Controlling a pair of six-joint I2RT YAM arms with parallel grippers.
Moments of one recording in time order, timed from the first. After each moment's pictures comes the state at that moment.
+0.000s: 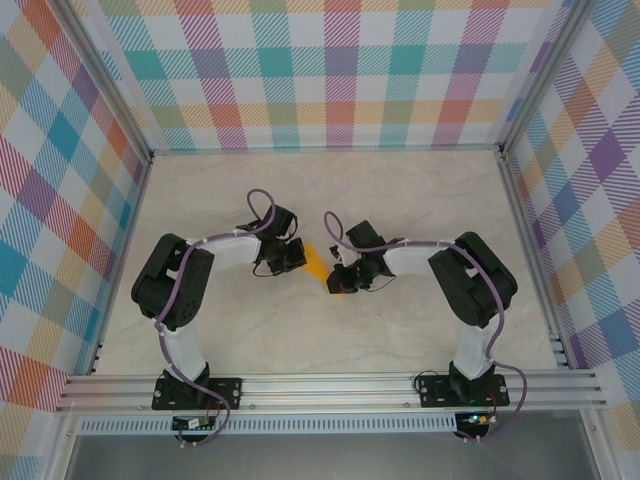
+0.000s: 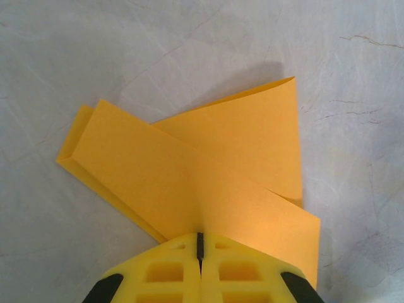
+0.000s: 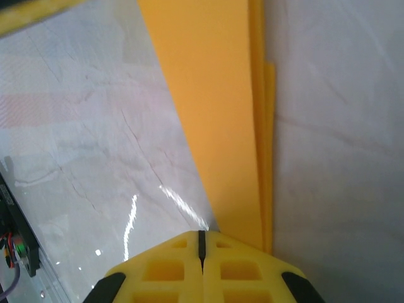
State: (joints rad) left arm -0.48 1.84 1.05 -0.32 0.24 -0.78; right arm 0.64 1.85 0.94 -0.24 -0.63 0.43
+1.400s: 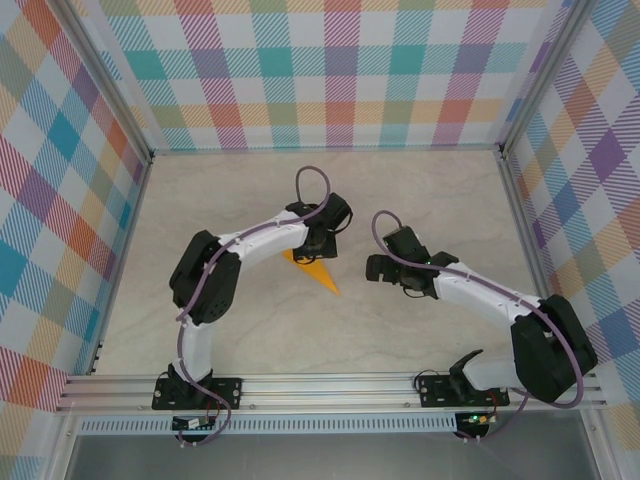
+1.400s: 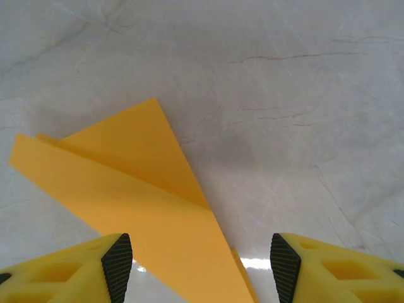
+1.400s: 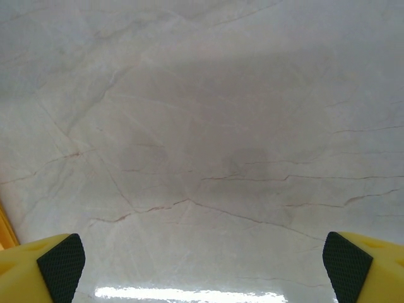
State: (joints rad) left arm -0.74 2.03 1.58 -0.87 -0.24 -0.80; right arm 0.58 1.32 0.73 -0.45 0.16 0.60
